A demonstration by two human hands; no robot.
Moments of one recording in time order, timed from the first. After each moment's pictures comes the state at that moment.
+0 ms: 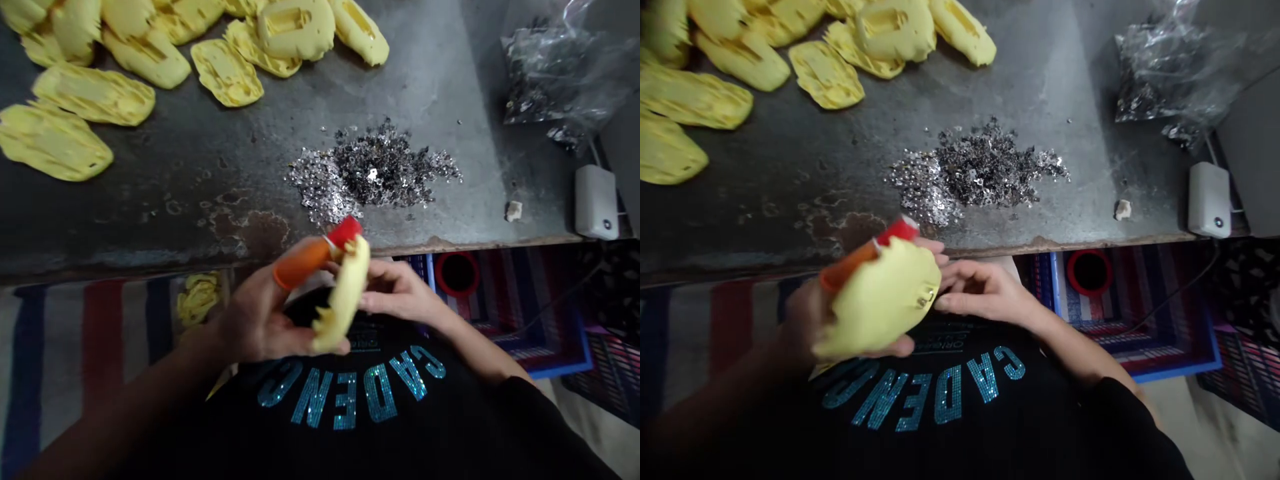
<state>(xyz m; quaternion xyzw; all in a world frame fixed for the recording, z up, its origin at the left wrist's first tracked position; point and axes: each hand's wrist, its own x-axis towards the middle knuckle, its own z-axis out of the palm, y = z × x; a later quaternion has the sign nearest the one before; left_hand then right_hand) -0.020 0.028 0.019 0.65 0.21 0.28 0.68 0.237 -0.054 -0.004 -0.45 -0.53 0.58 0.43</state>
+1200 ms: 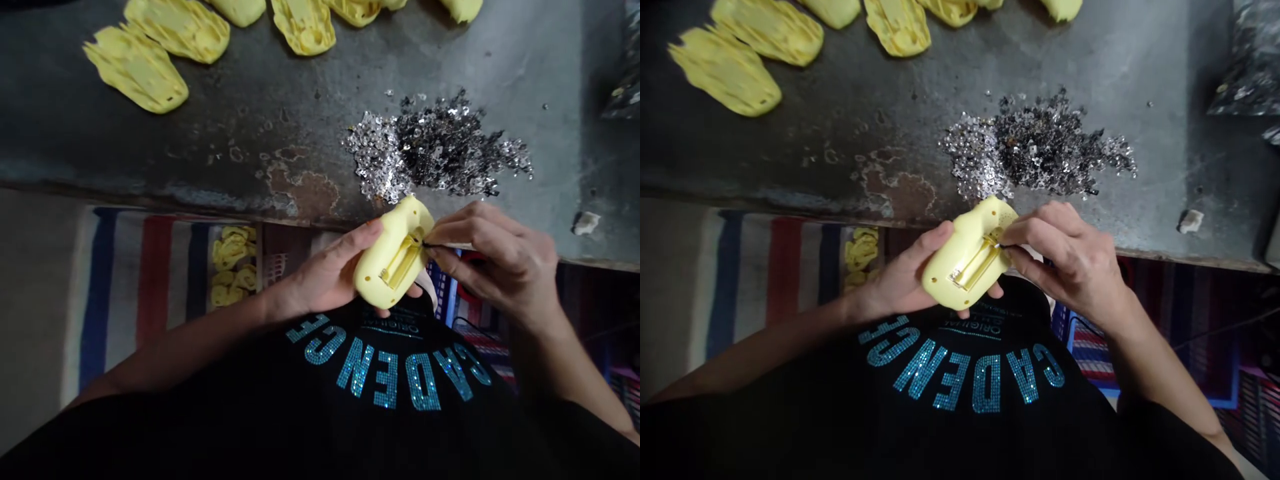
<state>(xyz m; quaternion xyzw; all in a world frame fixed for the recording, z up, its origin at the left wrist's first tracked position) 0.021 0.011 0.019 0.23 0.20 0.18 0.94 0.280 -0.030 0.071 -0.44 -0.81 0.18 0.35</state>
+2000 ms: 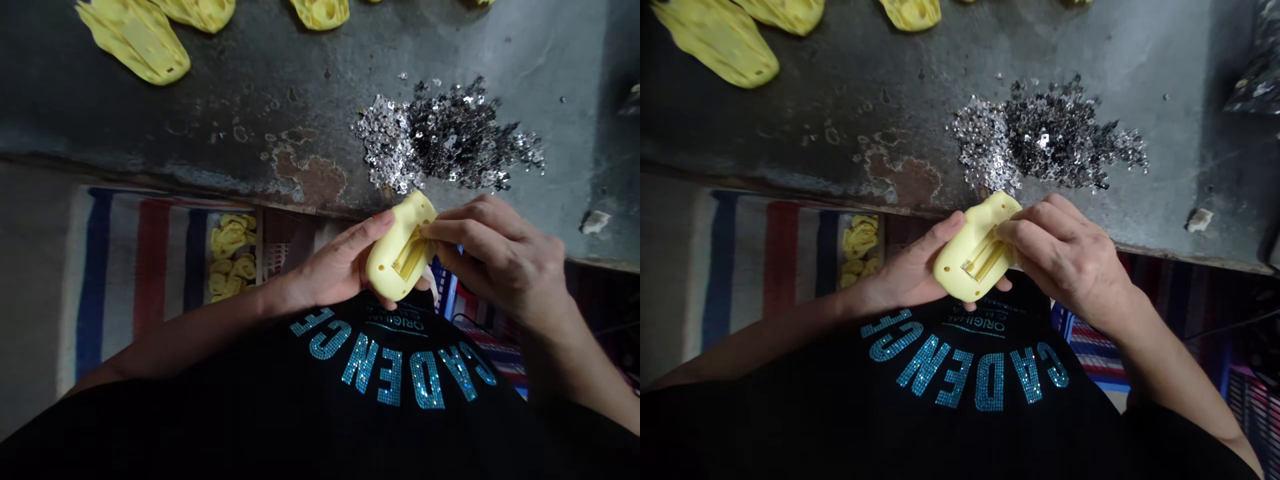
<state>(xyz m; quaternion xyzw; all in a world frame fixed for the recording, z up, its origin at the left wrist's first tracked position) 0.024 0.004 0.014 0.24 0.21 0.19 0.93 0.272 -0.030 0.081 -0.43 -0.85 0.12 0.27</state>
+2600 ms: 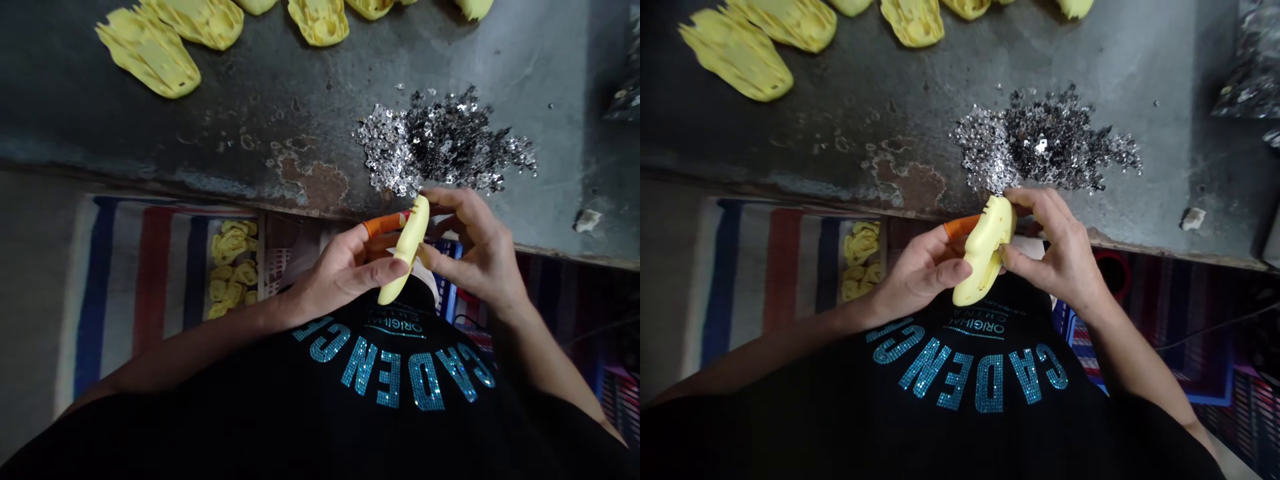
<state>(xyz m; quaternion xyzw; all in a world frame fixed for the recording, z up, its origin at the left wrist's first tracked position) 0.009 -0.015 0.021 0.34 0.27 0.29 0.85 0.264 -0.032 0.039 -0.51 -0.72 0.30 0.38</state>
